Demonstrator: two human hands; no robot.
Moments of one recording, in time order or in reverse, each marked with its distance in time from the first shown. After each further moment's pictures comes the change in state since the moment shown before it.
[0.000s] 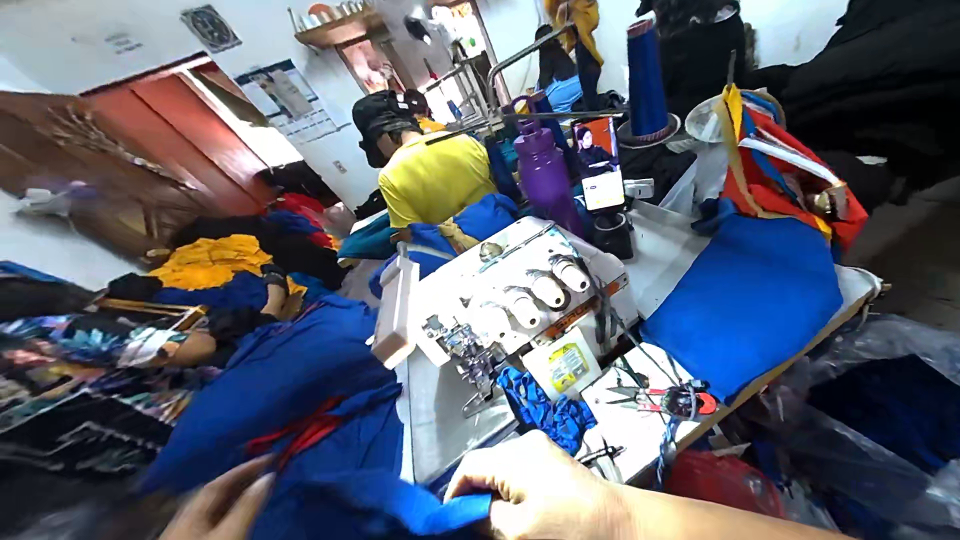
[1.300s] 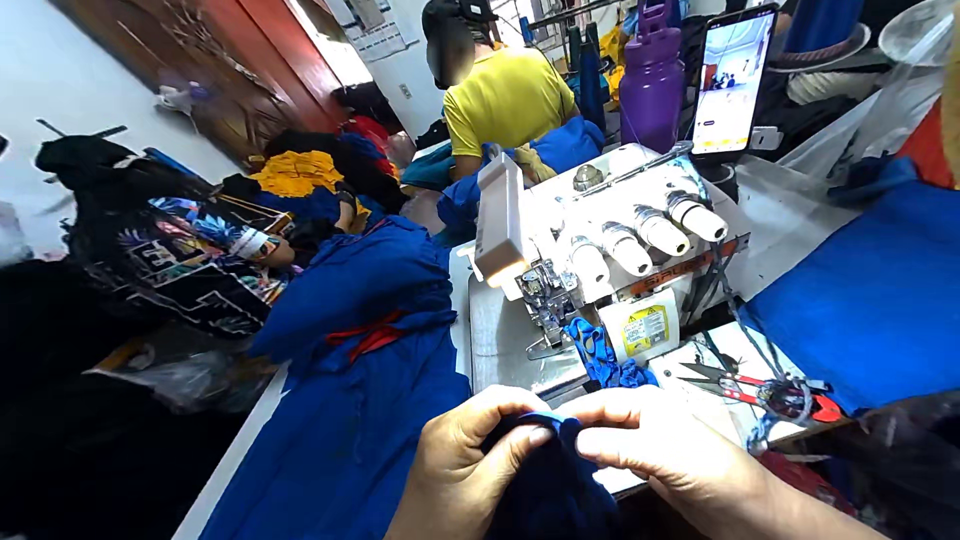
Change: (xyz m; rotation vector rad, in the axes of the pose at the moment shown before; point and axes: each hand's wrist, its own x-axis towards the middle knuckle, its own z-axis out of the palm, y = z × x) left_hand -0.039 0.109 0.109 -0.401 -0.197 0.385; right_hand -0.016 0.018 -0.013 0.723 0.061 0.531
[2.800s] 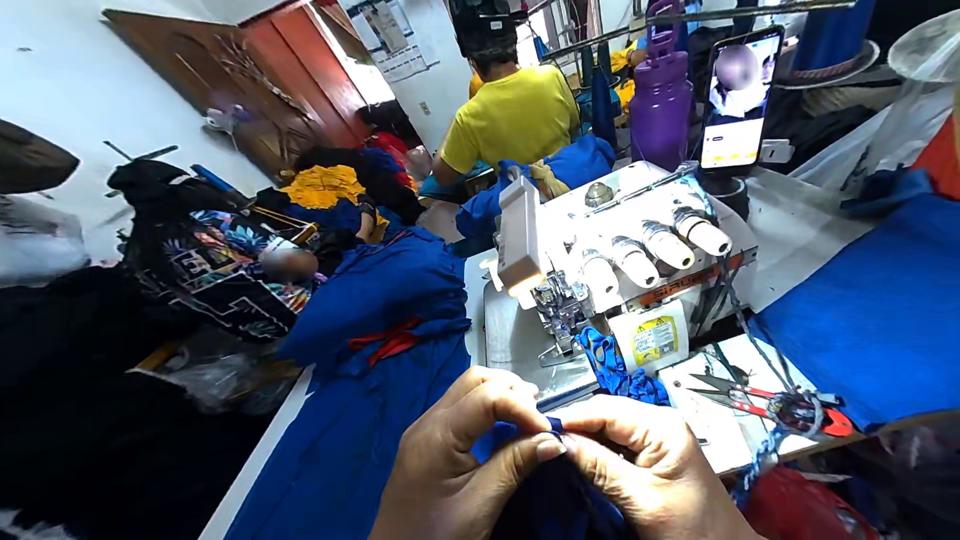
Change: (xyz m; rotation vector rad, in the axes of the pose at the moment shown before) left_hand 0.011 0.036 -0.015 0.090 0.021 0.009; right_hand 0.003 0.007 0.038 -0.327 0.238 -0.636
